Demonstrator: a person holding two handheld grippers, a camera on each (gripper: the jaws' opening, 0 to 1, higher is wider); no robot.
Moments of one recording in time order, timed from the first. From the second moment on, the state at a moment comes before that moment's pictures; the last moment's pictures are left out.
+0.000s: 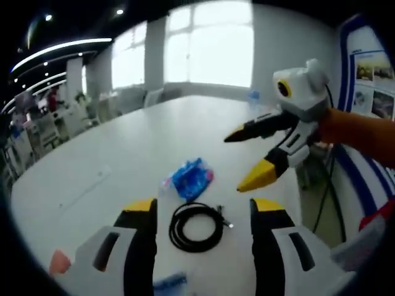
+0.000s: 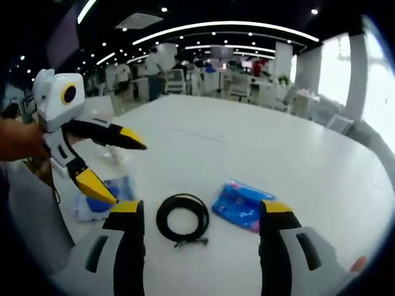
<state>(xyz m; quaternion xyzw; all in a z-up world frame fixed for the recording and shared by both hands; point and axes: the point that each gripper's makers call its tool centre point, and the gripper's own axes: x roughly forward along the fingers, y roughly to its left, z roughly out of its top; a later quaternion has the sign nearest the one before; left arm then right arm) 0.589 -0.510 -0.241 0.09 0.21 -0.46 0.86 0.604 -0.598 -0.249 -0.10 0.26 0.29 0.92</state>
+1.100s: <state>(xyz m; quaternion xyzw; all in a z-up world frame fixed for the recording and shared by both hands) 0.494 -0.322 -0.247 0.05 0.22 -0.36 0.91 0.535 -0.455 -0.270 -0.15 0.27 0.41 0.86</state>
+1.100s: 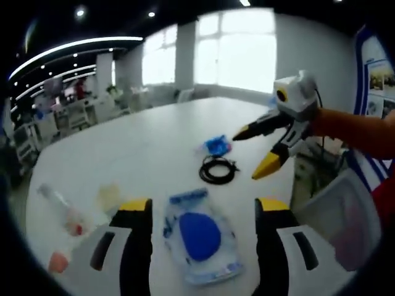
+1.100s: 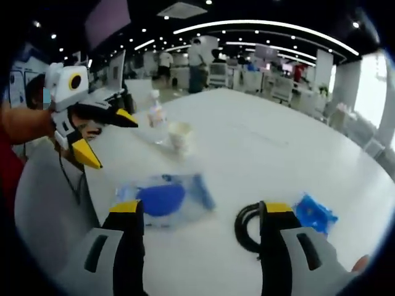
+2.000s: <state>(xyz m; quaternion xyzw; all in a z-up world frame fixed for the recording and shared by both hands) 0.439 -0.288 -0.297 -0.04 0.31 -0.22 0.93 0.555 -0.393 -0.305 -0.18 0.28 0.53 0.78</state>
